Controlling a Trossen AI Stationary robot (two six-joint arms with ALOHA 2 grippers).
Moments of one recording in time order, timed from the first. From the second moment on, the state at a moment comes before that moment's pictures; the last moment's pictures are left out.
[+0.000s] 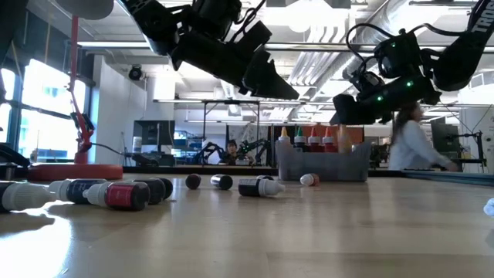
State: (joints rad) left arm 0.12 1.77 1.05 0.41 -0.05 0.24; right arm -0.63 1.30 0.27 0.81 0.32 0.00
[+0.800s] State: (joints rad) left arm 0.12 1.77 1.05 0.41 -0.05 0.24; right arm -0.60 1.30 0.27 0.92 0.25 -0.03
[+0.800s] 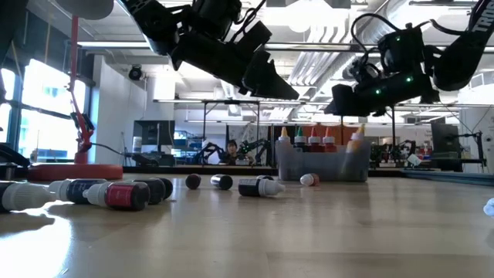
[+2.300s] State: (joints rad) left arm 0.12 1.77 1.05 0.39 -0.07 0.23; right arm -0.52 1.22 0.27 0.47 0.35 -0.01
